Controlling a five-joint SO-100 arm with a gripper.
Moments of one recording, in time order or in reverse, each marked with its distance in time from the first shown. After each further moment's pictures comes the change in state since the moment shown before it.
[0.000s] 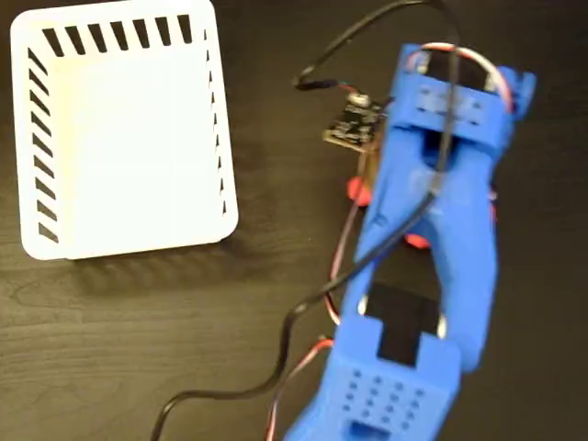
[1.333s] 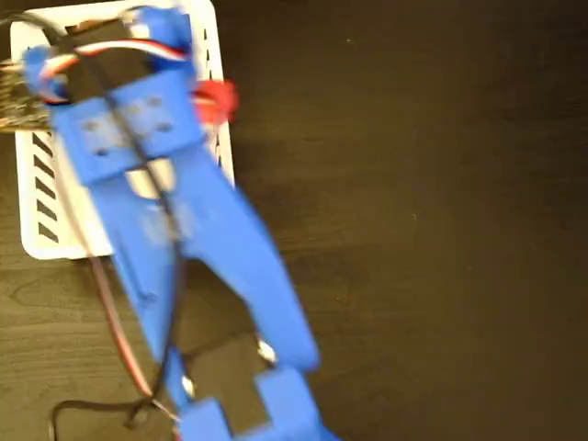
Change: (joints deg) arm -40.3 7.7 -20.8 8.3 11.5
